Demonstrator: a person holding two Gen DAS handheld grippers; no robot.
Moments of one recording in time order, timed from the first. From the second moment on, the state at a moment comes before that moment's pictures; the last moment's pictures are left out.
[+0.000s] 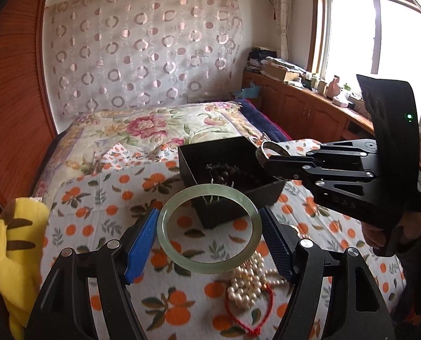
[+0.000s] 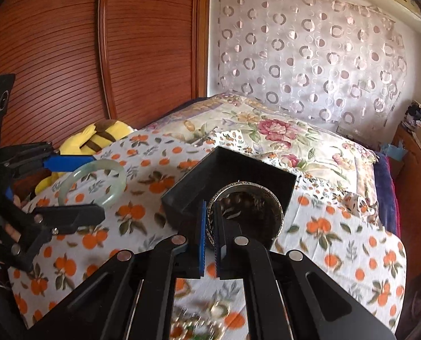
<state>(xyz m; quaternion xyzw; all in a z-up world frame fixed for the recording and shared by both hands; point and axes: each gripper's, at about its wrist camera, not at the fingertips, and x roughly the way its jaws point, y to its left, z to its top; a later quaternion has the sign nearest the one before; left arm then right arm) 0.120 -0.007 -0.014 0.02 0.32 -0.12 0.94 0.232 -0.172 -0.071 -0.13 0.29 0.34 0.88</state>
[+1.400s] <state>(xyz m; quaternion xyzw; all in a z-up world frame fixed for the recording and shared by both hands) 0.222 -0.046 -0.019 0.05 0.34 -0.13 0.93 0.261 -0.244 -0.091 -0.07 0.32 0.28 0.90</state>
